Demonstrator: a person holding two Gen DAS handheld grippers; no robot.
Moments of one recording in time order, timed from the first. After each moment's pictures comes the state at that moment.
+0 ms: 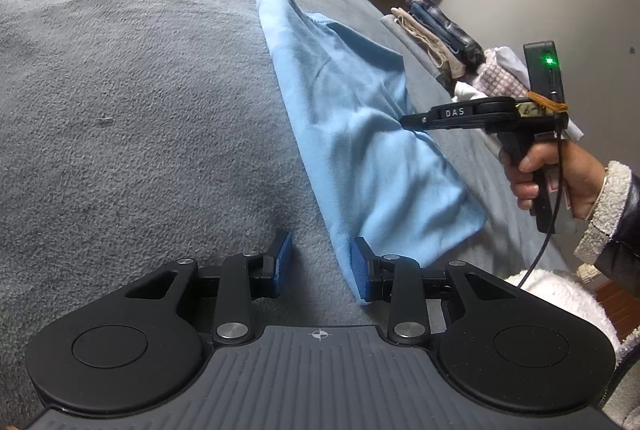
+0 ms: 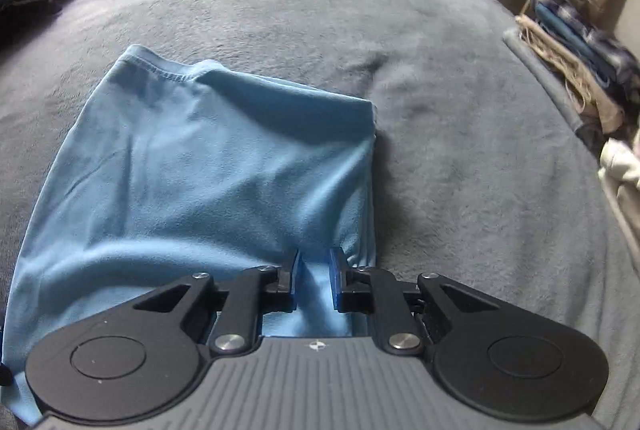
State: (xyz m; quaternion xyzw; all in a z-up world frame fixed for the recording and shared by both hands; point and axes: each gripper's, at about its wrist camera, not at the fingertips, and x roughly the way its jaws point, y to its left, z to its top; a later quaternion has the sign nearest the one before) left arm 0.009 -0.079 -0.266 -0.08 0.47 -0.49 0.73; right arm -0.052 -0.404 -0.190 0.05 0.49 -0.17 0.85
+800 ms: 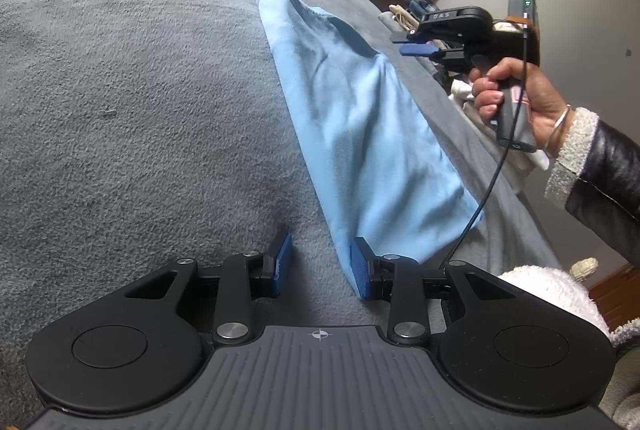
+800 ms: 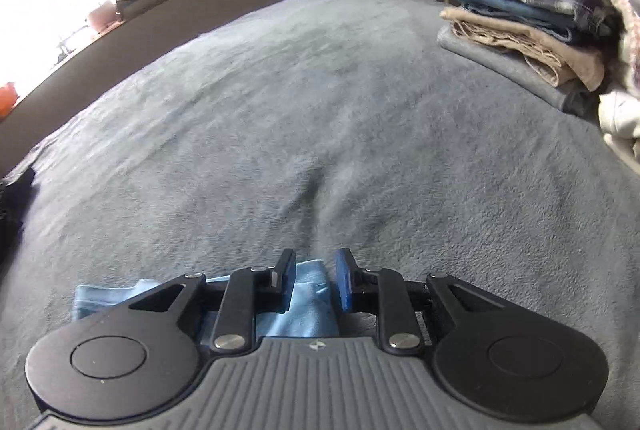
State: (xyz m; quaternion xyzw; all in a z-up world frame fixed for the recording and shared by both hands) left arm 0.010 -0.078 -0.267 -0.09 0.48 -0.50 0.72; right arm -0.005 -0.472 -0.163 0.22 0.36 -0.20 0.88
